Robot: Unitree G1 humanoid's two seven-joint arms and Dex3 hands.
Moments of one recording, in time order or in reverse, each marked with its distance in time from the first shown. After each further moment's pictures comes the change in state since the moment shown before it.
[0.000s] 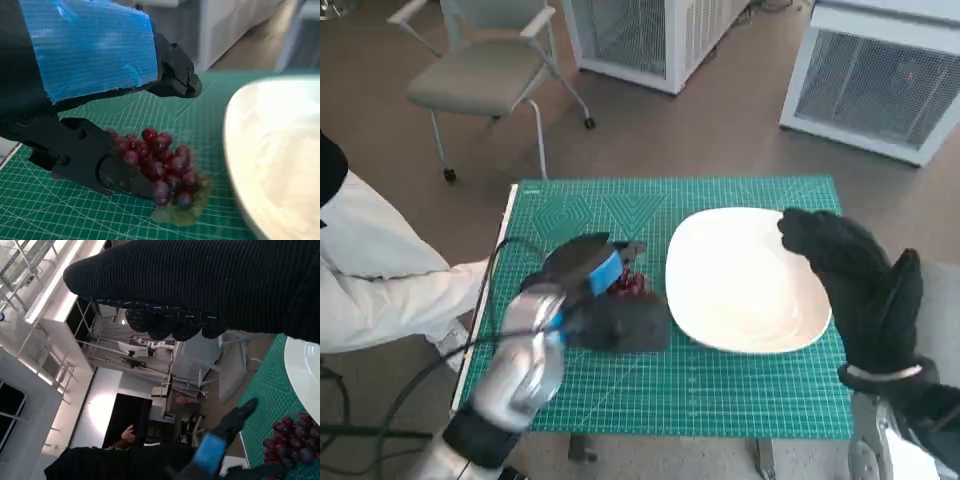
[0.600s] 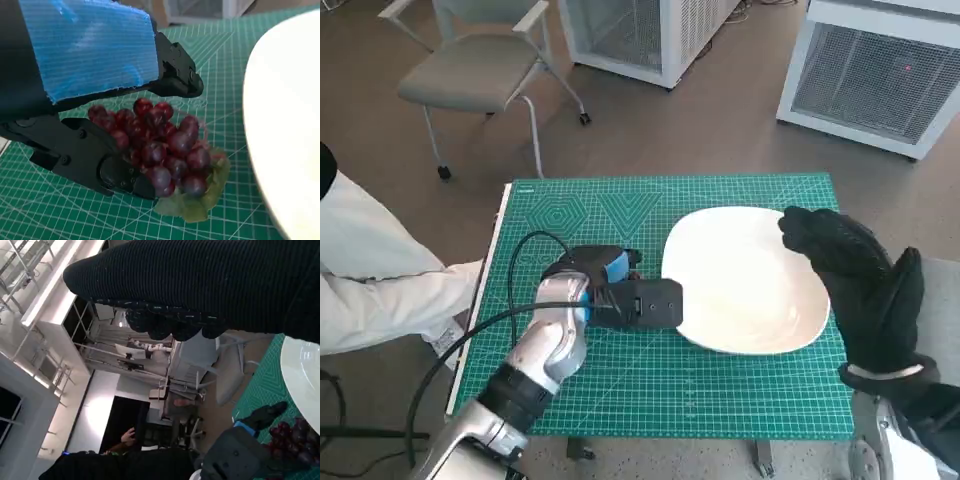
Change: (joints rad) left arm -0.105 -0.058 -0.048 0.307 -0.029 -0.014 0.023; right arm 0.001 -0.002 -0.001 0.000 0.000 -0.002 0.000
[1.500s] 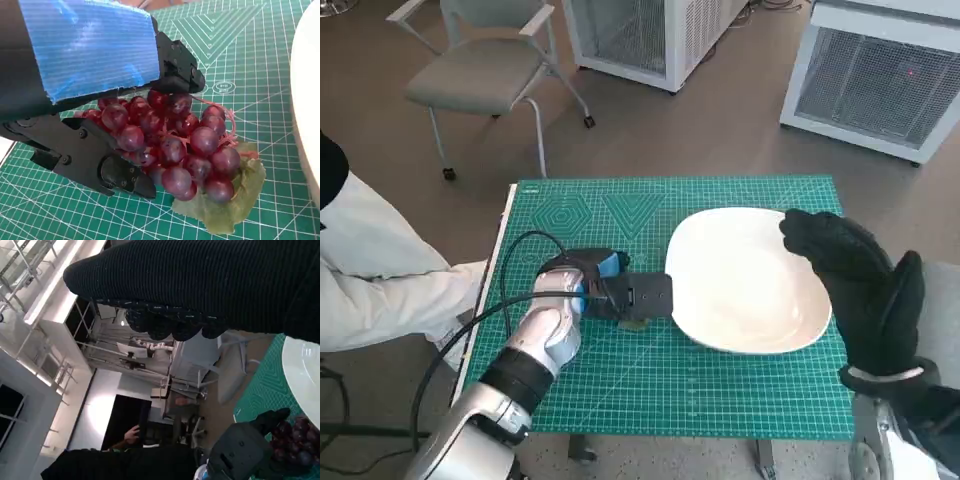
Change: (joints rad) left arm -0.102 -0.023 -0.021 0.271 -0.052 -0.087 0.045; right arm 0.007 0.000 0.000 0.001 0.000 -0.006 -0.001
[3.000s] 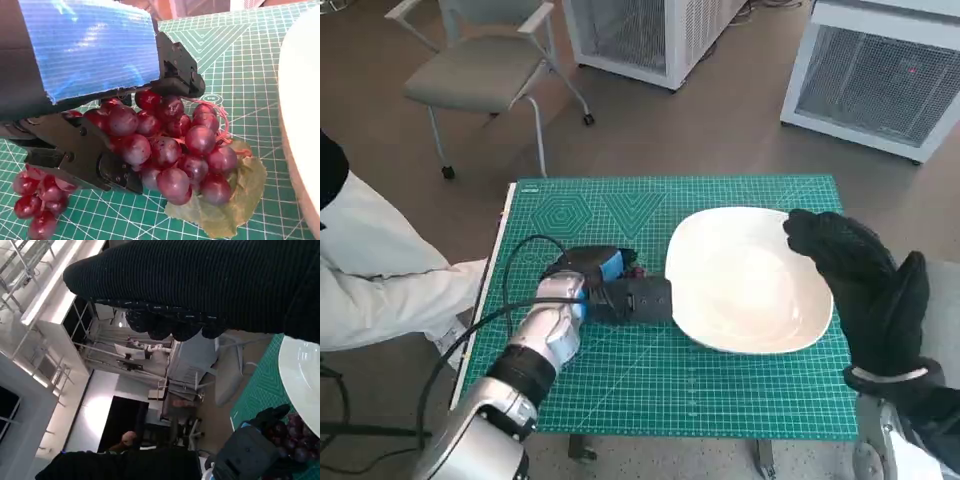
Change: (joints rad) left arm -0.034 -0.023 0.006 0.162 -0.068 -0.131 0.196; right arm 0.003 -0.012 -0.003 0.001 -0.002 -0.011 -0.004
